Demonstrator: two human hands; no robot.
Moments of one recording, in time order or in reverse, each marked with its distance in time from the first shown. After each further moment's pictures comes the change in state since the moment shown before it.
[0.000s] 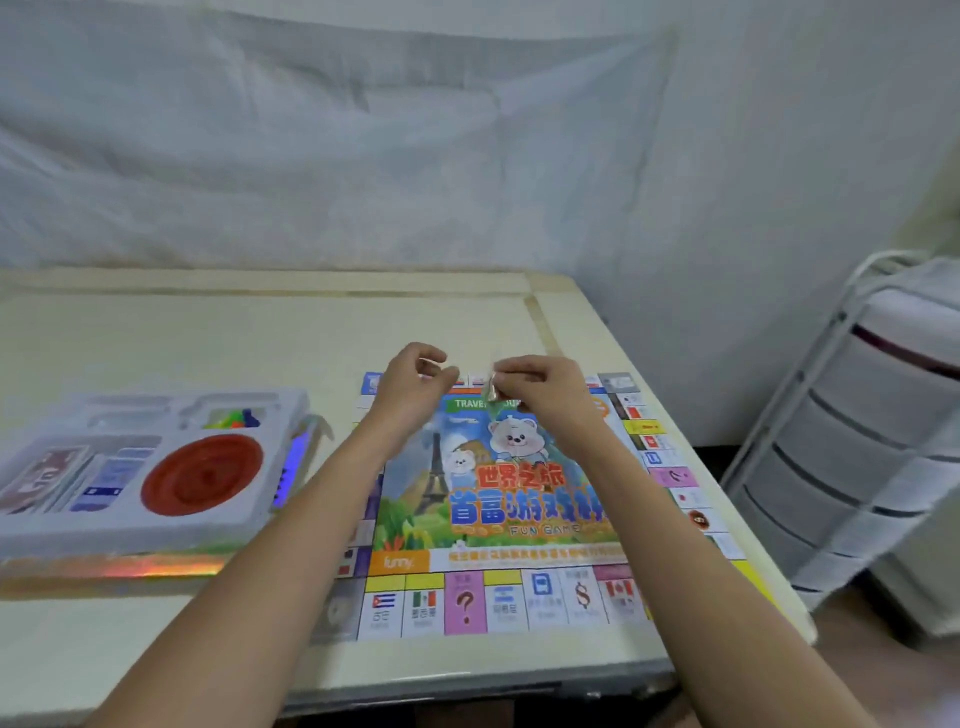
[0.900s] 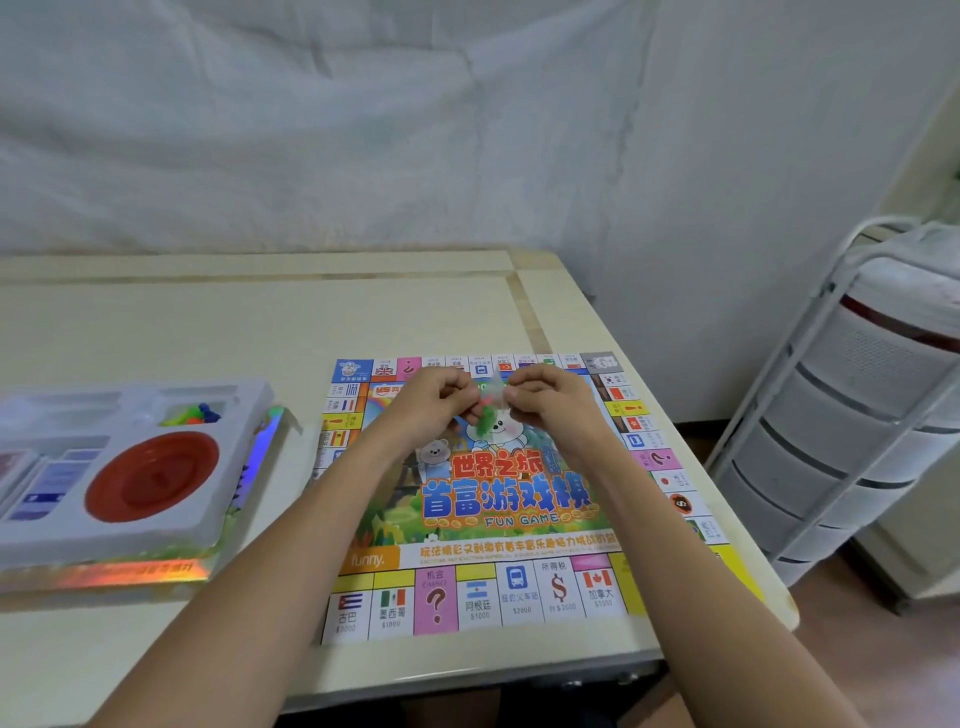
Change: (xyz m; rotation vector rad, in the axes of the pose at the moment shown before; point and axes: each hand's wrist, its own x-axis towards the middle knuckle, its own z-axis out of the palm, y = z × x) left_hand -0.007 -0.008 0.044 0.074 -0.374 0.069; right_hand -0.006 0.041 -0.030 0.166 0.016 0.139
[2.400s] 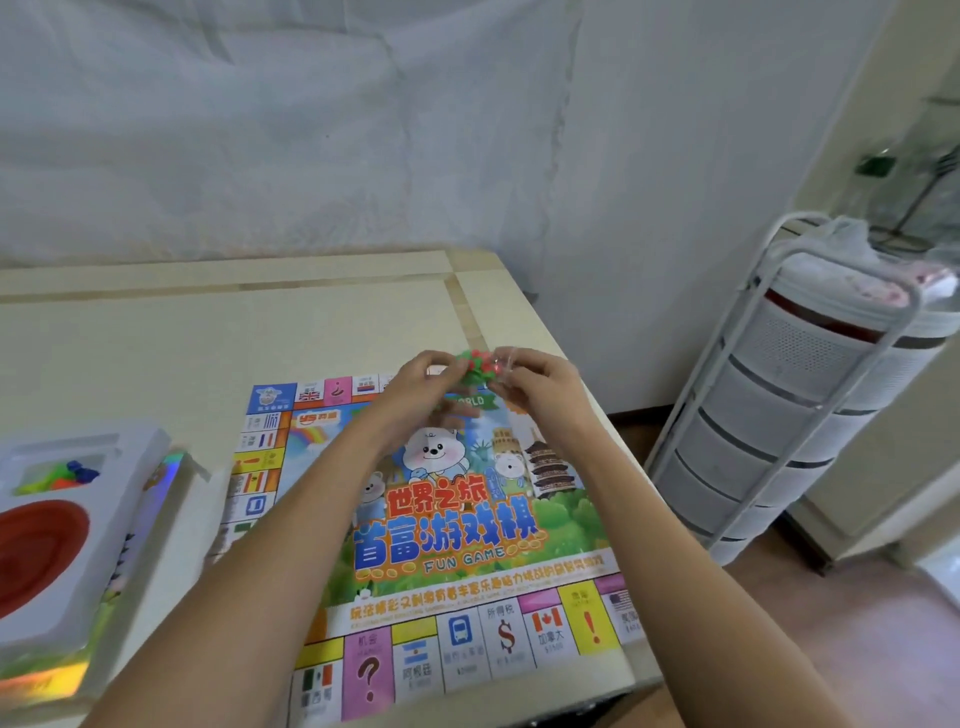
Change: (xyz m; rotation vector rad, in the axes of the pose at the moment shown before) left_hand 0.072 0.015 0.042 -0.392 -0.087 -0.166; right_hand 0.033 -0.006 -0.049 0.088 0.085 -0.074
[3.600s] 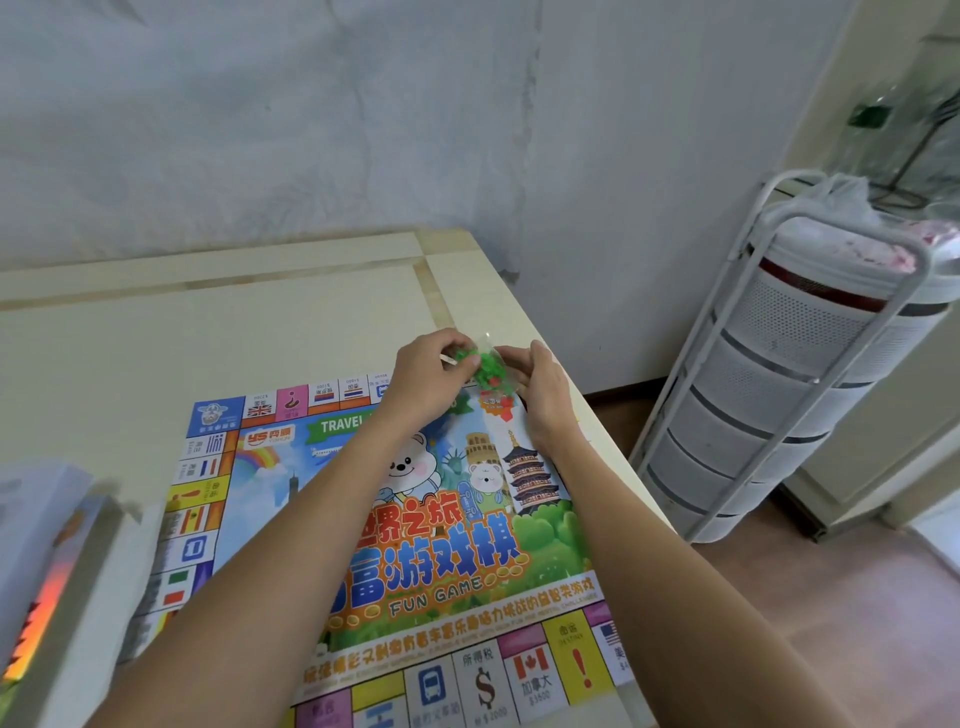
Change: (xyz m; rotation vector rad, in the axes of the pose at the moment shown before) left_hand 0.062 -0.002 0.038 0.587 0.226 0.366; right_hand 0.061 0.067 -0.034 0.008 0.197 0.091
